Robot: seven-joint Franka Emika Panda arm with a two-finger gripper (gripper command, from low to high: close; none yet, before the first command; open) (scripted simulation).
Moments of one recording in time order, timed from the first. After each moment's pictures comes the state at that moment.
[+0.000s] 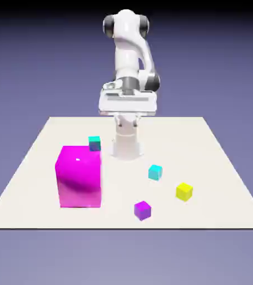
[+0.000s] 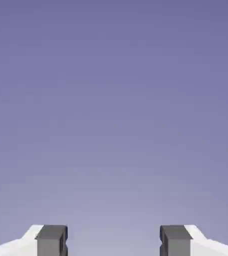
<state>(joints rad) 0.06 -0.53 -0.01 -2.80 0.00 3.02 0.73</state>
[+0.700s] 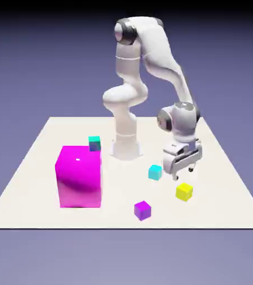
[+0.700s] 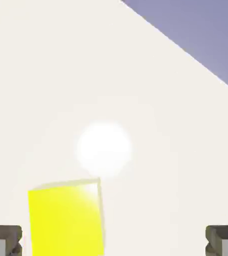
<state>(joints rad) 0.82 0.16 -0.21 -2.58 0.08 2.73 0.53</state>
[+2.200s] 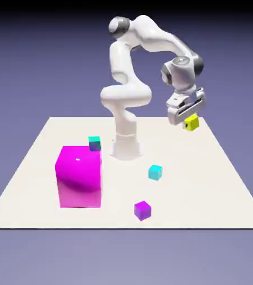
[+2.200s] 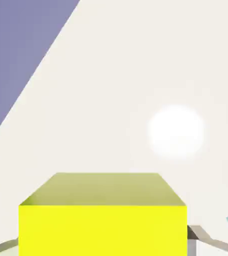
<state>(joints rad) 0.15 -0.88 0.71 -2.82 0.86 1.97 0.46</state>
